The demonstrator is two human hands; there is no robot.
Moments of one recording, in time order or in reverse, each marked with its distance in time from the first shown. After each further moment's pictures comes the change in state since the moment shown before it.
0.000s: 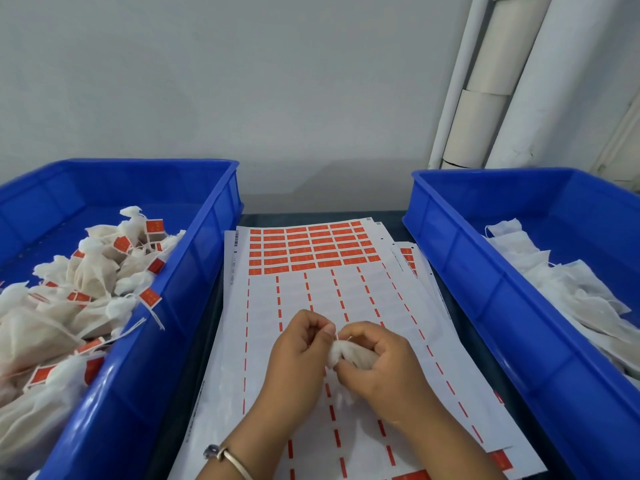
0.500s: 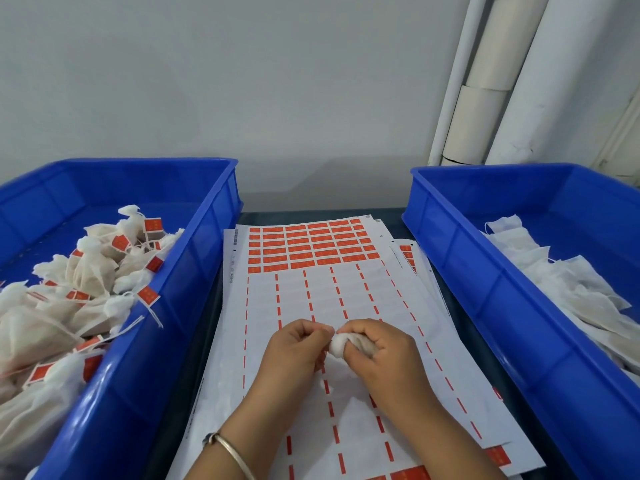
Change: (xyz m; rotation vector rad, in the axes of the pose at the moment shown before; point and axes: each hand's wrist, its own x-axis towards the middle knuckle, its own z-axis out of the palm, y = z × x) left_hand 0.007 -0.009 -0.001 -0.131 -0.012 -0.263; right_hand 0.003 0.008 0.002 -0.212 0.138 -0.067
